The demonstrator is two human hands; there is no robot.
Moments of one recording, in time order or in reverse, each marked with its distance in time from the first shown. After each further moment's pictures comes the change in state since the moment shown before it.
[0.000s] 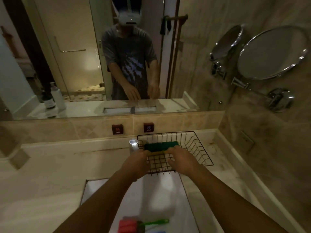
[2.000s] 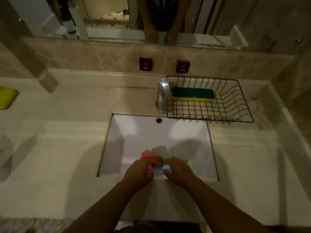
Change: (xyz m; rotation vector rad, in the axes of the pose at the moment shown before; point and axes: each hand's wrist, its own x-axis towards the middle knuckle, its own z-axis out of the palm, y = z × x) left_hand -0.187 -0.101 0.141 -0.179 -0.204 -0.310; right_hand -0.126 -0.043 0.204 0.133 -0.574 0.029
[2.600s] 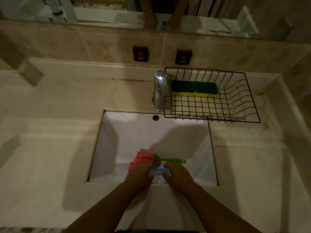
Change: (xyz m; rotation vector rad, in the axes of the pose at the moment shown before) left_hand 0.028 -0.003 0.028 0.077 -0.110 -0.057; right_hand 0.012 0.026 0.017 0.097 -0.080 0.099
